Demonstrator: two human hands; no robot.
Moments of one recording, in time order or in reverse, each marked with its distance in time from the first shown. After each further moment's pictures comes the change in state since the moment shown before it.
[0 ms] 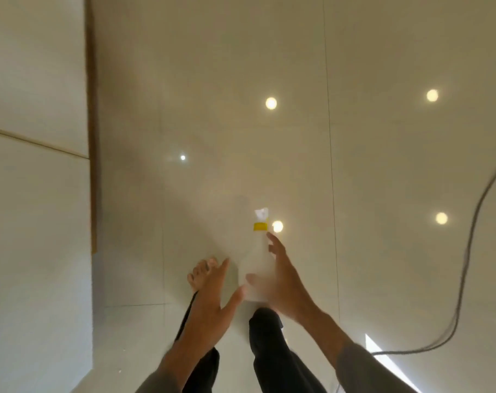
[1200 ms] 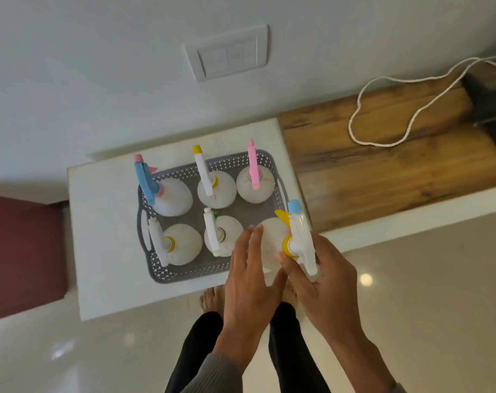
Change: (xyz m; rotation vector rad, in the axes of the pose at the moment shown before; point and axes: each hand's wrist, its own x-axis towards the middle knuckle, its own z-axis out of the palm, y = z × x) left_hand -0.095 0.053 -0.434 -0.498 1.392 -0.423; right_hand 0.037 -0.568 0.300 -0.649 -0.633 -0.938
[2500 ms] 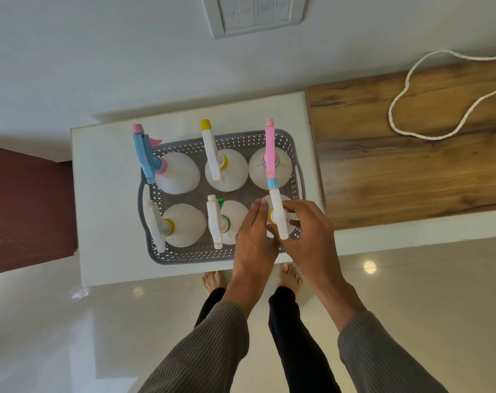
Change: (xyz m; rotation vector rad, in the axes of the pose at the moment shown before) left_hand 0.066 -0.039 0.051 -0.048 -0.062 -0.156; right_hand 0.069 0.063 0.051 -0.213 -0.264 0.036
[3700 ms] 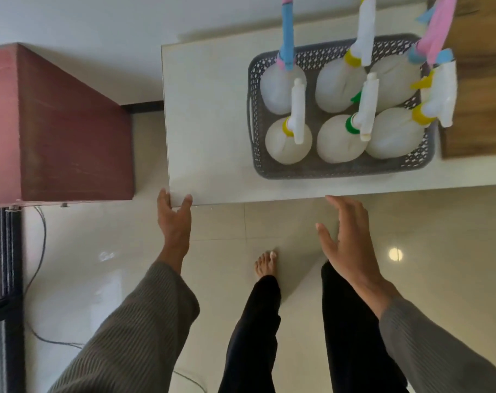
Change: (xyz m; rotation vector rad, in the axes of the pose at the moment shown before) left_hand -0.111 -0.325 -0.180 -0.445 0.514 -0.650; right_hand -0.156 -0.018 0.150 -0.154 -0.096 -0.040
